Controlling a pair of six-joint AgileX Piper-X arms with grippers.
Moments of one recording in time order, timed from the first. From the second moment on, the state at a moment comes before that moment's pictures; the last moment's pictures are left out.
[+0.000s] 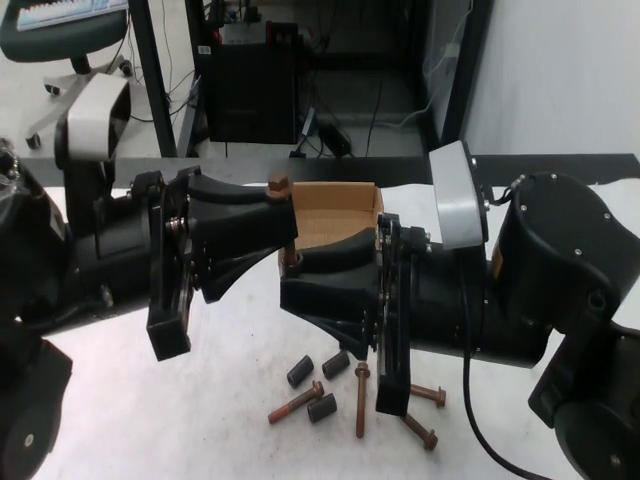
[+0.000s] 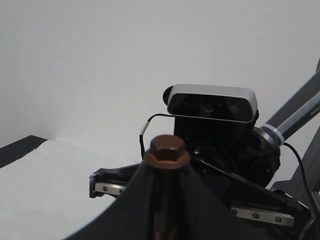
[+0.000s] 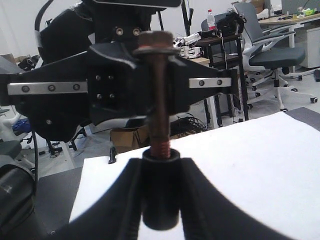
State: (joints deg) left arm -18.8 69.5 -24.3 -57.4 61.5 -28.1; right arm 38.7 80.1 -31.9 -46.2 -40.7 14.2
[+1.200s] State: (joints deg) left arm -8.0 66.2 -24.3 -61.3 54.8 -29.7; right arm 26.7 80.6 -40.2 -21.4 -32.4 8.8
